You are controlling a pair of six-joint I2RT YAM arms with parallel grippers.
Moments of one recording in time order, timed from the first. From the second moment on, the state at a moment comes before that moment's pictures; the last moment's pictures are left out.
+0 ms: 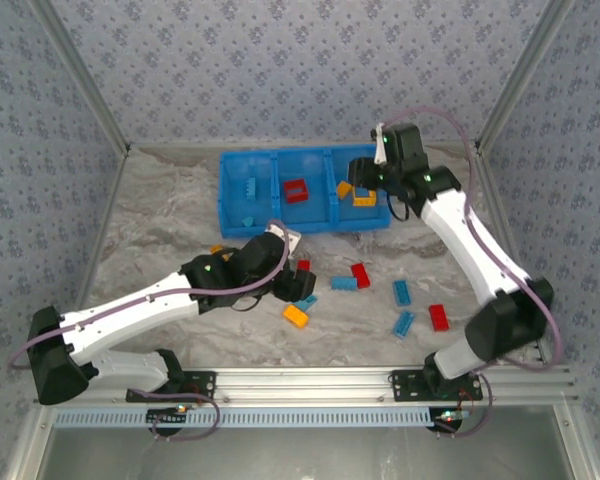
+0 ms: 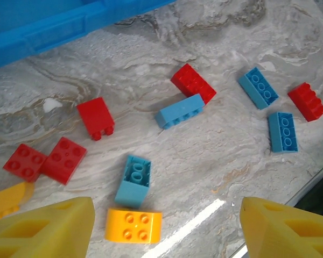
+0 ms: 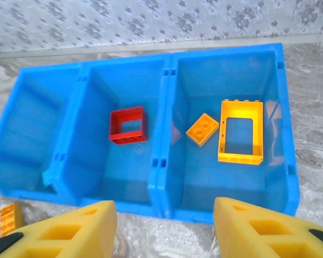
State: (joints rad) left arm -1.06 1.20 1.03 -0.62 -0.12 -0.56; right arm 0.39 1.46 1.46 -0.64 -0.01 0.30
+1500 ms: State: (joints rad) left arm -0.88 1.91 1.42 -0.77 -0.09 -0.52; right arm 1.17 0.74 0.74 -0.64 0.46 0.68
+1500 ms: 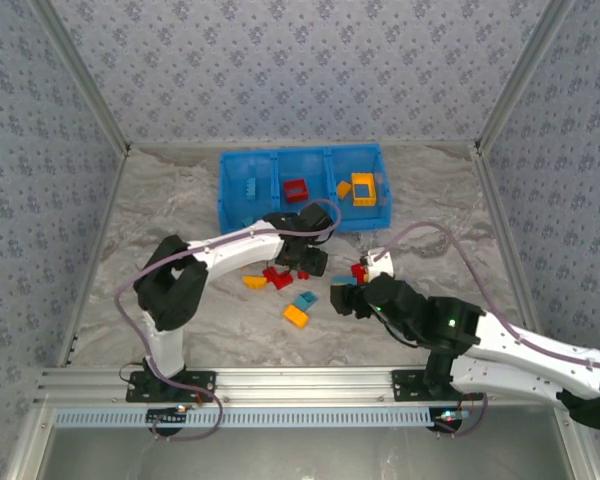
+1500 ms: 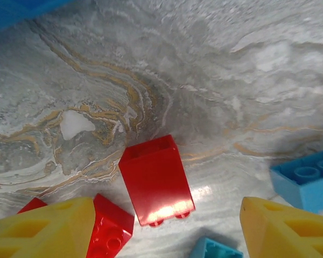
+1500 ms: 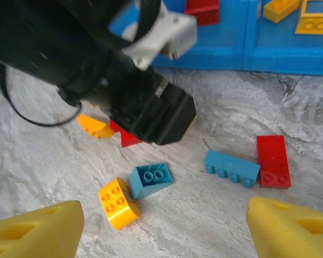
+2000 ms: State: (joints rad) left arm -0.88 2.02 1.49 -0.78 -0.15 -0.57; right arm 1.15 0.71 0.74 -0.69 0.49 0.70
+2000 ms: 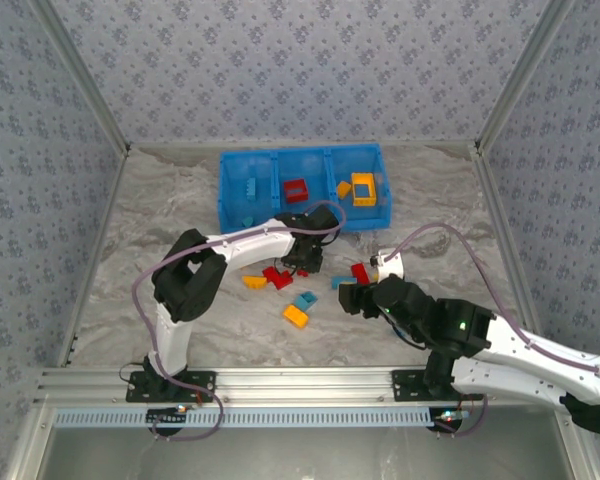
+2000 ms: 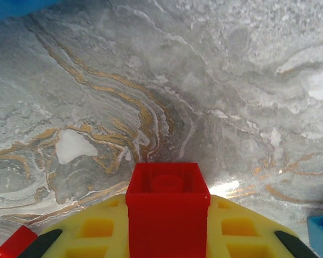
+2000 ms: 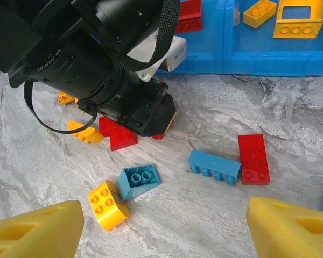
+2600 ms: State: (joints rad) left arm -0.64 2.22 2.13 -0.72 -0.09 -0.54; right arm 1.02 1.00 0.85 -0.34 0.46 0.49
